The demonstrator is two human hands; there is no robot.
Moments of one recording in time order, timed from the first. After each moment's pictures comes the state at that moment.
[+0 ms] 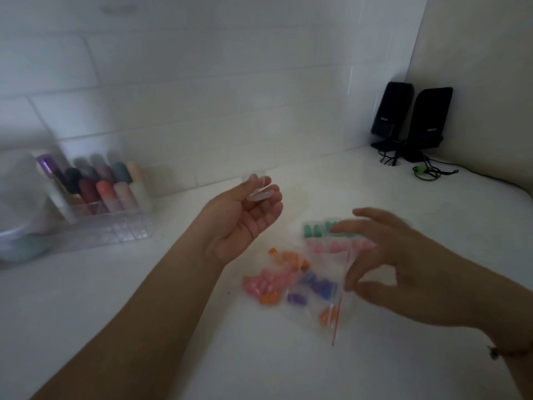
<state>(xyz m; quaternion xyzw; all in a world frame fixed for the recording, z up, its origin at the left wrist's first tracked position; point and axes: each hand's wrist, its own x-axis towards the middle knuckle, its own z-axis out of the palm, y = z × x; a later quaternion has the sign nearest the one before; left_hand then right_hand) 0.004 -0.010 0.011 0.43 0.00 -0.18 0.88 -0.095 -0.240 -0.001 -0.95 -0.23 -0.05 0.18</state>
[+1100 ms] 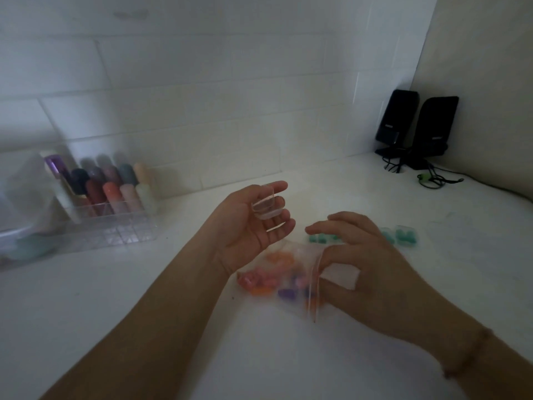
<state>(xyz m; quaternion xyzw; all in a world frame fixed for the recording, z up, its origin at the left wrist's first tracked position) 0.000 -0.010 0.012 0.46 -0.06 -0.23 0.86 -0.086 -0.196 -0.016 -0.93 -0.22 -0.18 0.25</state>
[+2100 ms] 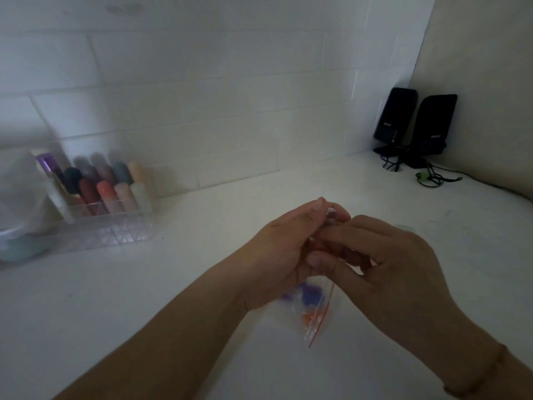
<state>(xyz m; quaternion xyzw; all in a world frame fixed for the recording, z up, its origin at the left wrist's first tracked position) -0.044 -0.038 0.009 0.52 -0.23 -0.30 0.76 -0.099 -0.186 0.000 -0.88 -0.19 -0.34 0.27</state>
